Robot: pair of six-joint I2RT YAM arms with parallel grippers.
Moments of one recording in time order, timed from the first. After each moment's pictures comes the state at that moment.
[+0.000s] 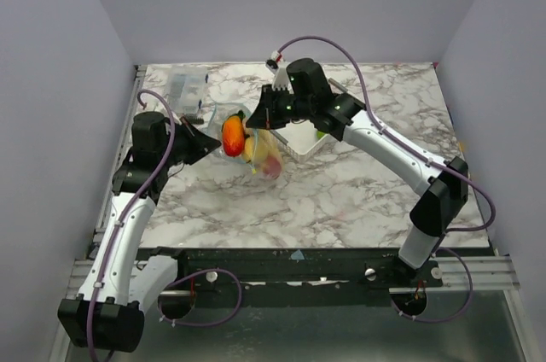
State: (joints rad) left arm -0.10 0.91 0.97 -0.52 0.41 -0.74; right arm 0.78 1.75 1.74 -0.43 -0.36 0.53
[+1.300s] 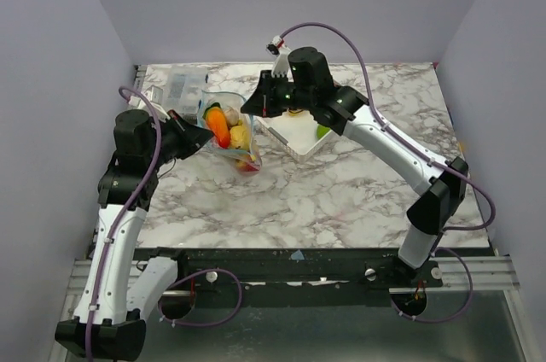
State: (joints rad) left arm -0.08 0.86 1.04 -0.56 0.40 -0.73; right arm 0.78 1.79 1.84 -0.42 -0.31 0.53
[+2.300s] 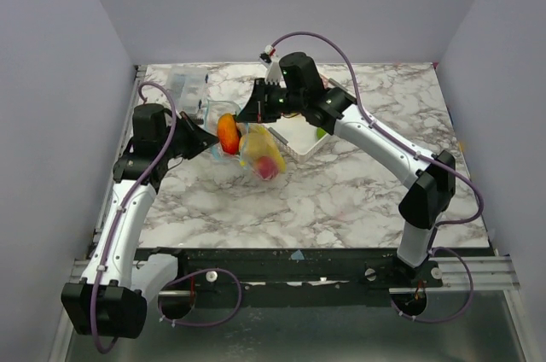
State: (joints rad) left arm -0.07 0.99 0.98 -0.51 0.42 -0.71; right arm 0.77 1.83 1.81 -0.40 -0.40 0.61
